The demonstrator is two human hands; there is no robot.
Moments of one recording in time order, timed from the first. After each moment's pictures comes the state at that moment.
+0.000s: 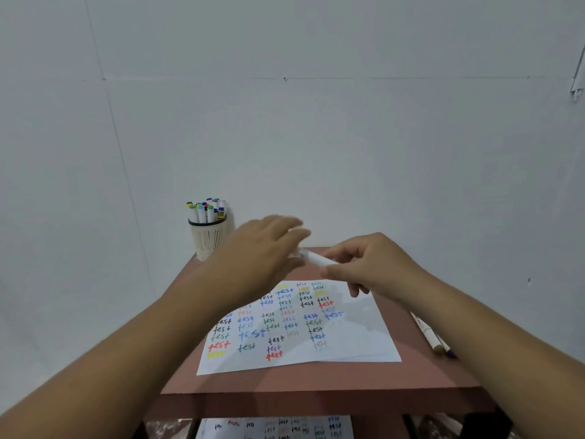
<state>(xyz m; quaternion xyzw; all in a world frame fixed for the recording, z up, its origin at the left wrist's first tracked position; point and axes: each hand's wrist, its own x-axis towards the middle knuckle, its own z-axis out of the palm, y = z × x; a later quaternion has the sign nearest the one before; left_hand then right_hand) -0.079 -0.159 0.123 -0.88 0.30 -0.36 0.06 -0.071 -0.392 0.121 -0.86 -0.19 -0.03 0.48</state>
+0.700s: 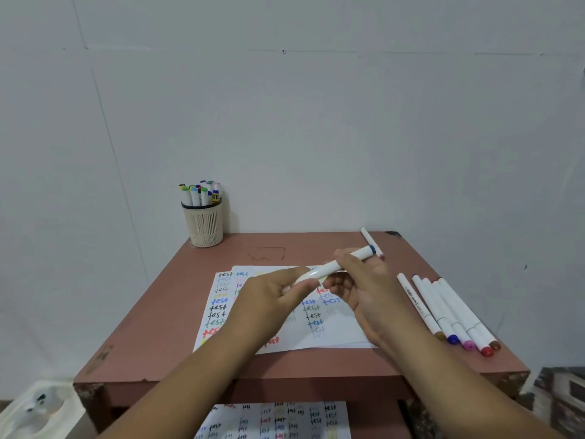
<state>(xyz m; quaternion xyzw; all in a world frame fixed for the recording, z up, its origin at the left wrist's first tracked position) -0.086 -0.189 0.029 -0.87 0.14 -0.18 -0.44 -0.073 -0.366 0.049 -0.57 -0.07 -0.02 0.82</state>
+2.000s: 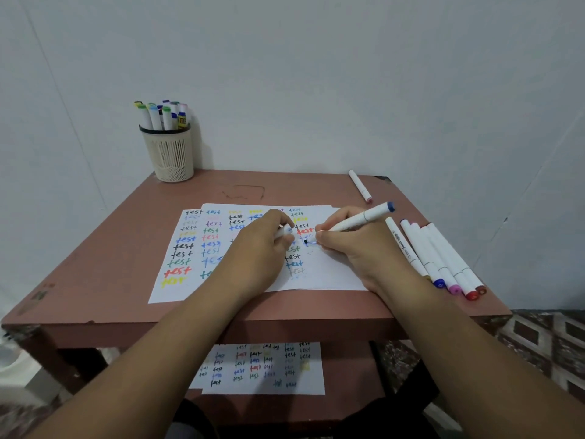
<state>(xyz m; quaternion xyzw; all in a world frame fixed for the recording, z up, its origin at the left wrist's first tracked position) -0.059 -0.210 -0.005 -0.90 0.07 -0.14 -0.40 -0.041 -0.393 0.005 -0.73 -0.05 -0.03 0.68</state>
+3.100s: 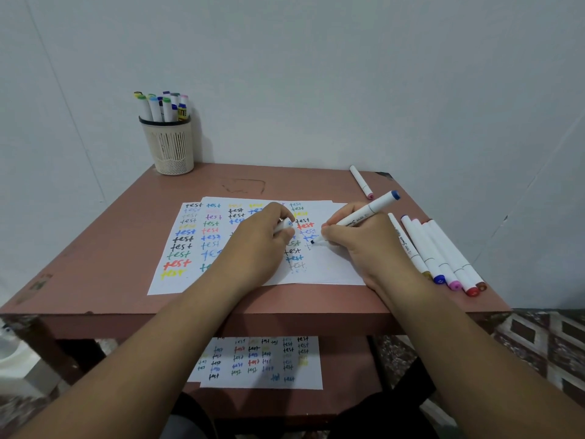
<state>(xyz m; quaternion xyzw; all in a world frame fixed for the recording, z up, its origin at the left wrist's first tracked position) -0.062 -0.211 -0.004 -0.90 0.06 -0.13 -0.41 -0.043 -0.396 0.002 -0.77 -0.03 -0.08 0.63</state>
